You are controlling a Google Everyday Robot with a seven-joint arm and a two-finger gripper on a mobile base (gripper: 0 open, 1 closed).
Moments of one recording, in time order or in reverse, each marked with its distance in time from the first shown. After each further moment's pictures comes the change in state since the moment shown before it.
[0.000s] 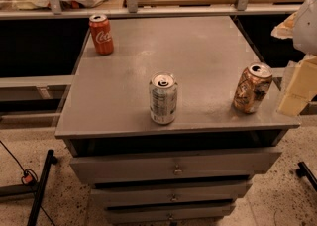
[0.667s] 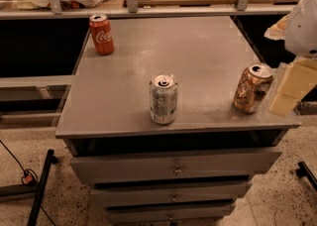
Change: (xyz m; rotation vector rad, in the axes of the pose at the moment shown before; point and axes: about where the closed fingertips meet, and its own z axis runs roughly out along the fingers) arm -0.011 -0.002 0.010 -0.002 -0.029 -0.008
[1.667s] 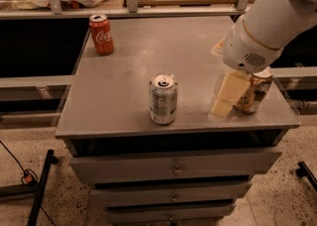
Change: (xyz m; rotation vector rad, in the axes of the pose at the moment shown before) arm -0.068 -0.003 0.078 -0.111 -0.136 -0.038
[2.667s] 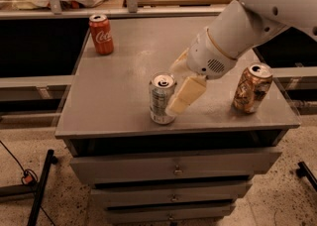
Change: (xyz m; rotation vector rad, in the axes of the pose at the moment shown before) arm -0.071 0.009 0.051 -0.143 -0.237 -0.036
